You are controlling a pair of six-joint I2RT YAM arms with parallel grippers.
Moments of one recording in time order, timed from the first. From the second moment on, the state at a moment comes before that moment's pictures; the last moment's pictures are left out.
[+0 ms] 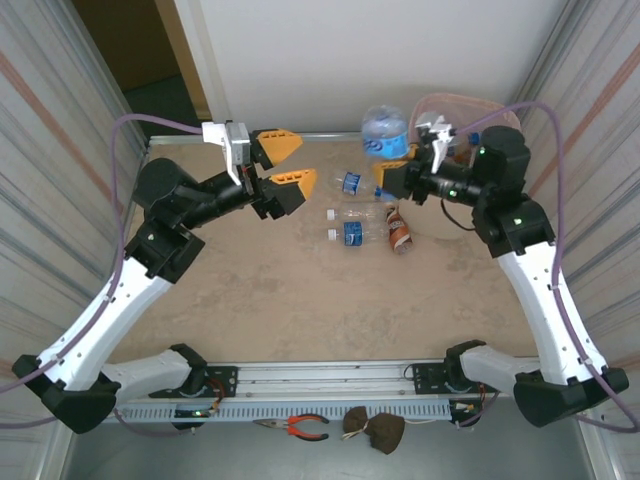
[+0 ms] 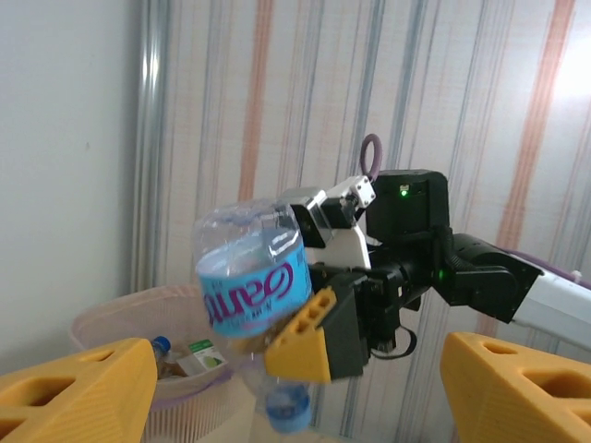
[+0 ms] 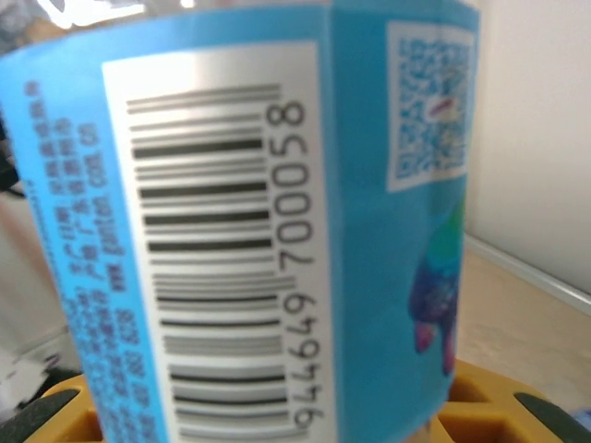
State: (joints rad) left arm -0.64 1.09 1.31 0.11 0.56 -0.29; right arm 0.27 1.12 1.44 -0.46 -0.75 0.10
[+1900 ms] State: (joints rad) left arm -0.59 1.05 1.19 0.10 0.52 -0.36; right arm -0.15 1.85 2.10 -1.19 -0.04 0.12
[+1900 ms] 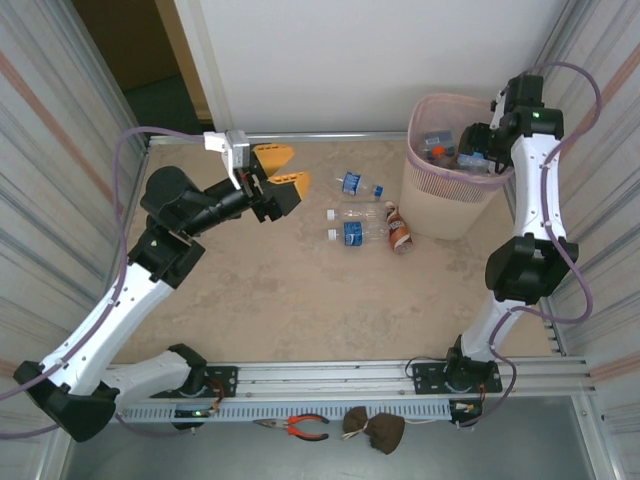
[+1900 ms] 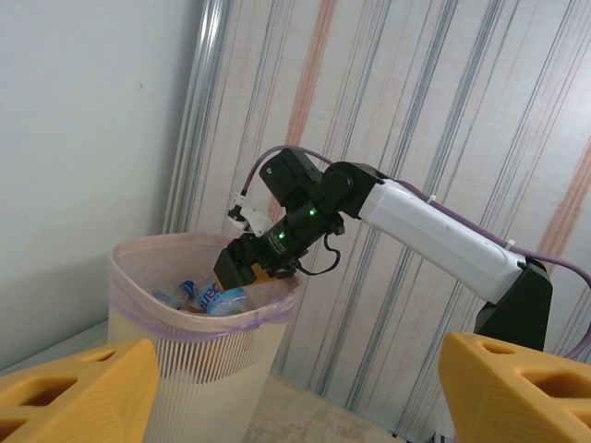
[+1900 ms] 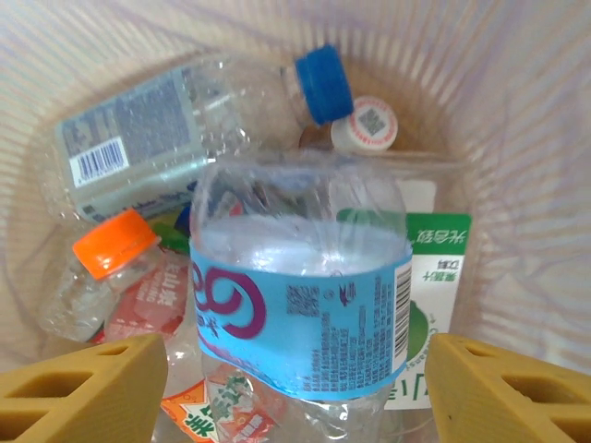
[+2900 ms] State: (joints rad) left arm -0.58 1.05 1.18 0.11 0.52 -0.38; right arm -0.14 1.91 2.10 -1.12 -0.10 0.09
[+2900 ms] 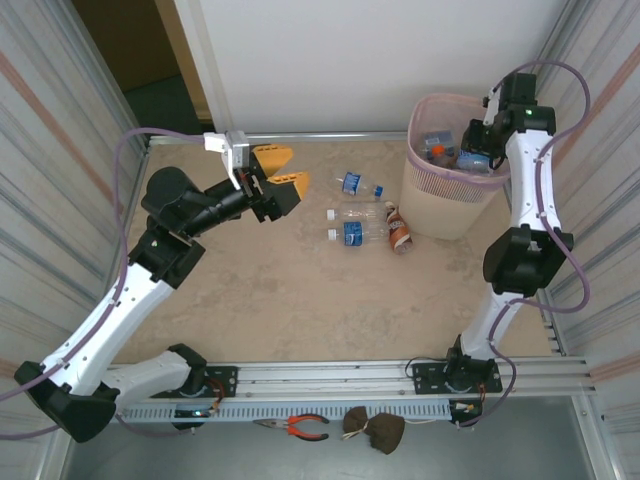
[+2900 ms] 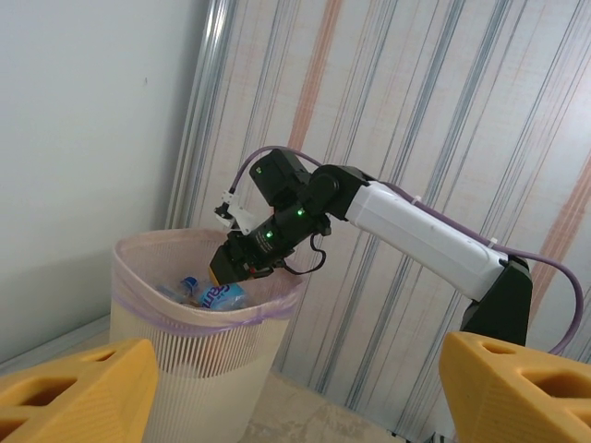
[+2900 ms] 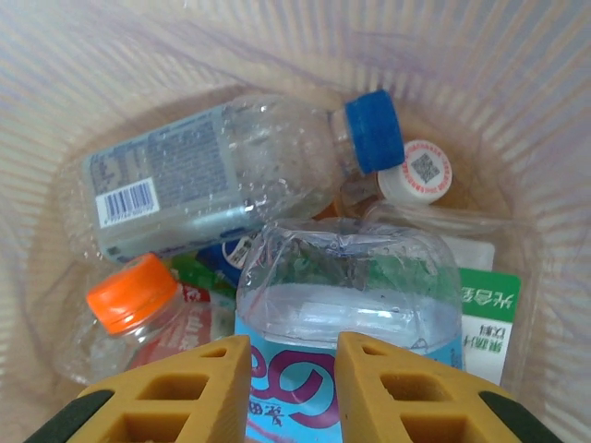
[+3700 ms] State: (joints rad) left arm -0.58 1.24 1.28 -0.20 0.50 -0.17; right arm -0.14 1.72 2.12 -1.20 -0.05 0.09
